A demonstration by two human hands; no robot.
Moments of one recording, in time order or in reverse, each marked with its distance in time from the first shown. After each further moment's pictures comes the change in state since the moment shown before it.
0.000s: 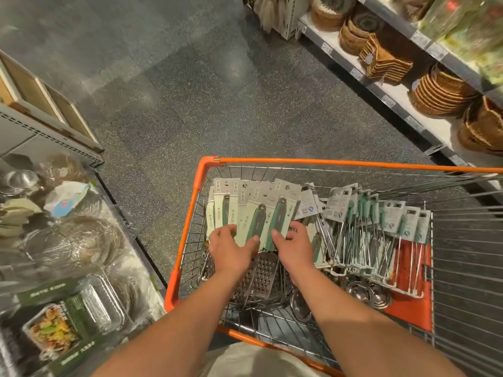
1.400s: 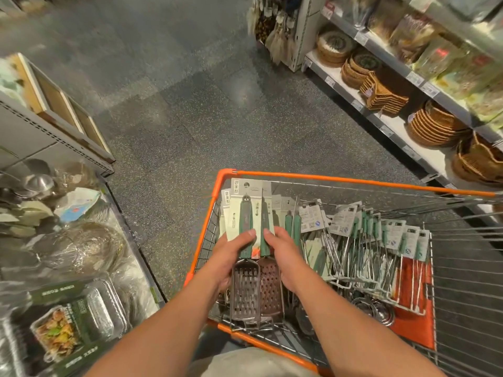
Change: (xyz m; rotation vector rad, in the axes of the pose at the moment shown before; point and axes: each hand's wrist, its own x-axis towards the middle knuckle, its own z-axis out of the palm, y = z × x) left_hand 0.003 -0.005 -0.057 -0.929 -0.506 -0.168; right_hand -0.049 -0.056 0.018 0.352 -0.364 0.041
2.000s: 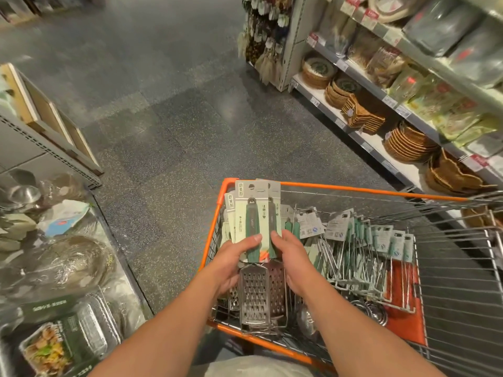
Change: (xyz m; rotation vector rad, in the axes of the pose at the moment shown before) left_hand -0.009 0.015 -0.014 0.049 -0.140 -0.073; right_hand -0.034 -0.015 0.012 0.086 0.044 -0.110
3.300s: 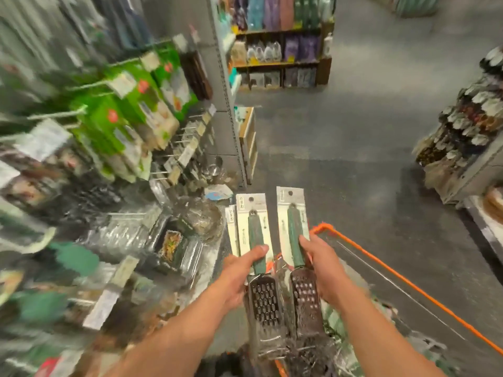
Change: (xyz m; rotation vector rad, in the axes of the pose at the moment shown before) left_hand -0.141 -0.048 0.013 -0.478 0.708 0.404; right_hand -0.056 -0.072 0.035 -0.438 -0.676 -0.116
